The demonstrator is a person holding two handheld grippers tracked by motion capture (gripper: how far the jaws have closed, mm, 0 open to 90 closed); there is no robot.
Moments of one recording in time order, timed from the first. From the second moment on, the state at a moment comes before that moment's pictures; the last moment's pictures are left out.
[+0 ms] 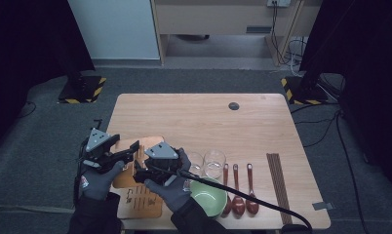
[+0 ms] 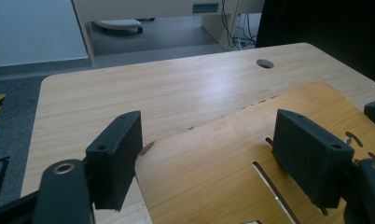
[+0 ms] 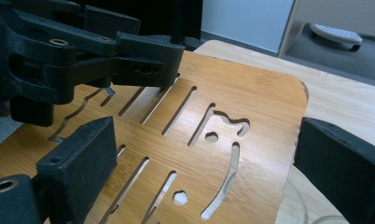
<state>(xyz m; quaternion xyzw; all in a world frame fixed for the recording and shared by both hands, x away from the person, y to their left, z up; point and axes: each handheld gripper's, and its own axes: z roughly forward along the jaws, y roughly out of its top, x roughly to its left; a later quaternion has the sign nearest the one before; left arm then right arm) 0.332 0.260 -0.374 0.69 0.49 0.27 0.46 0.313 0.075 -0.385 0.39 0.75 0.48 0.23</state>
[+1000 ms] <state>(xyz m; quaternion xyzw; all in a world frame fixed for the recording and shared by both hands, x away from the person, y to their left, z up) 0.362 0.201 -0.329 0.70 0.44 0.29 0.49 0.330 0.019 -0.343 0.39 0.73 0.48 0.28</state>
